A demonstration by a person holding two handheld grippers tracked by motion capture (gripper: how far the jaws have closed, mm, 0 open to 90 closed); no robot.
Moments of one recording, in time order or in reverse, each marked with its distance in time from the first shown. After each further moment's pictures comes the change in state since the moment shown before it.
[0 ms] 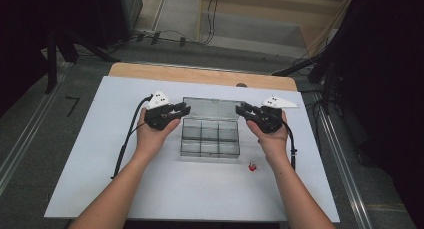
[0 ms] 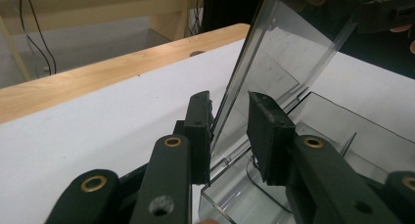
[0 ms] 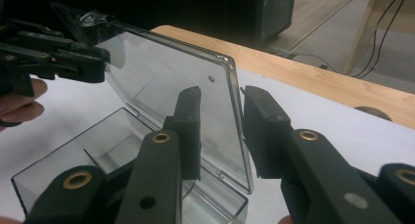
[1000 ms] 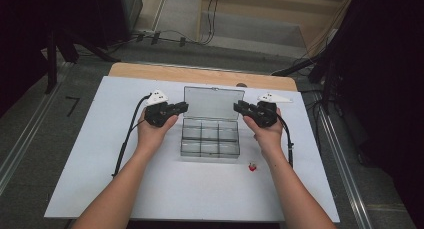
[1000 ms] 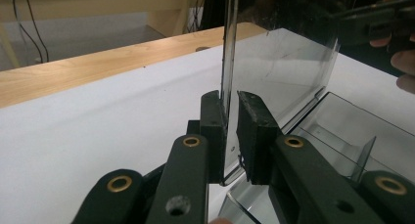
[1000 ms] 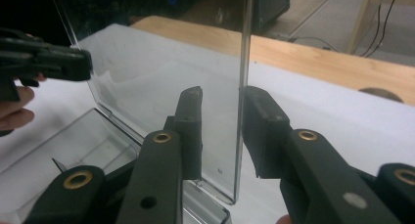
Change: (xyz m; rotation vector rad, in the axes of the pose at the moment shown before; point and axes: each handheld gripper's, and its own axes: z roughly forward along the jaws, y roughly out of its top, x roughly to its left) left arm 0.020 -0.010 0.012 -0.003 -0.017 -0.048; right arm -0.020 -0.009 0.029 0.043 -0.005 0.069
